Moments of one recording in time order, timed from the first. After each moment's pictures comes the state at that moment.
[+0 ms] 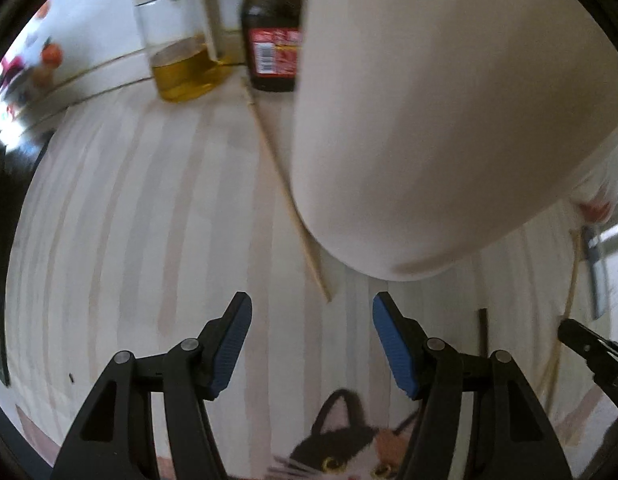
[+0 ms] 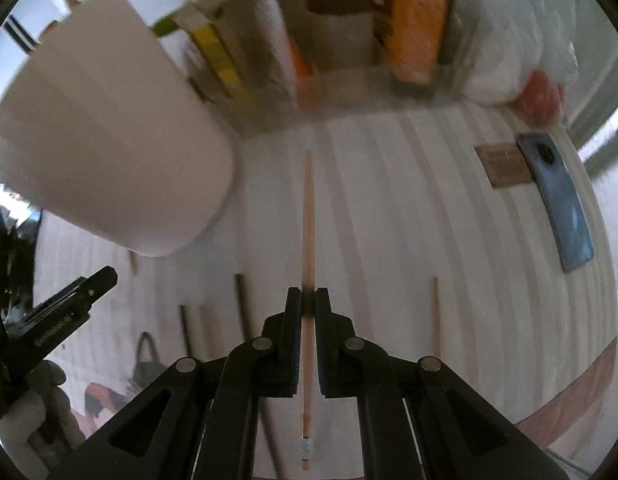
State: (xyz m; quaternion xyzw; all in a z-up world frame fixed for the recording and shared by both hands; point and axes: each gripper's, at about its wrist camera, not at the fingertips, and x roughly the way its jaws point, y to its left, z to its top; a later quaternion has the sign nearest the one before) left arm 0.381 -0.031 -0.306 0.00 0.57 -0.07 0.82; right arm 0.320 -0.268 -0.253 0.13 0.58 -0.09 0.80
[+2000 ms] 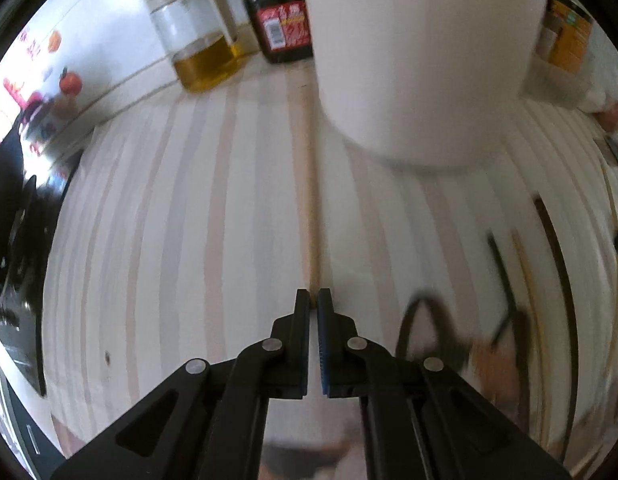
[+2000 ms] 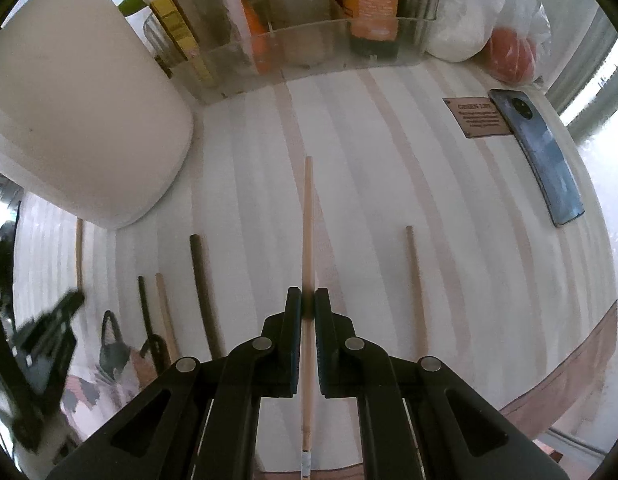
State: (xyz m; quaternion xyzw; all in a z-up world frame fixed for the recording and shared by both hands) left arm 0.314 -0.003 -0.319 0.11 0.55 -0.05 0.83; right arm 0.284 -0.269 -0.275 0.13 0.59 -0.12 0.79
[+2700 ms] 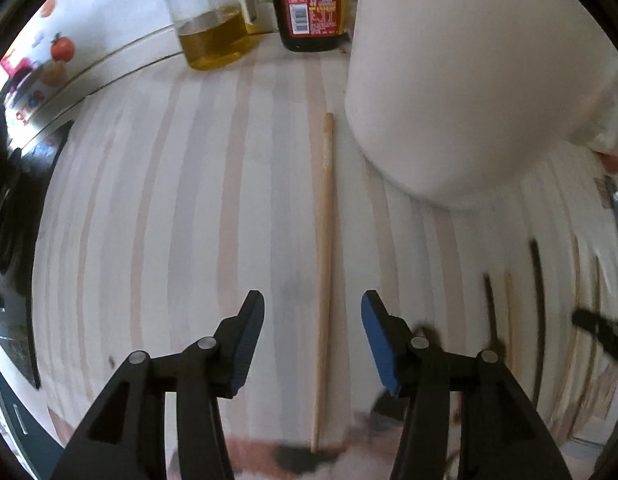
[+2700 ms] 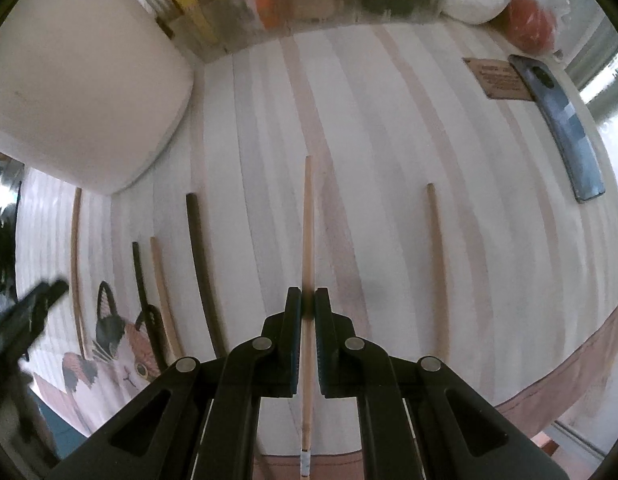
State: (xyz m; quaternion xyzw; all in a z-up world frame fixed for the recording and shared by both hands) left arm 0.373 0.007 -0.309 0.06 0.60 -0.05 0.79; right arm 0.291 -0.273 -0.302 0.14 0.64 -0.09 0.75
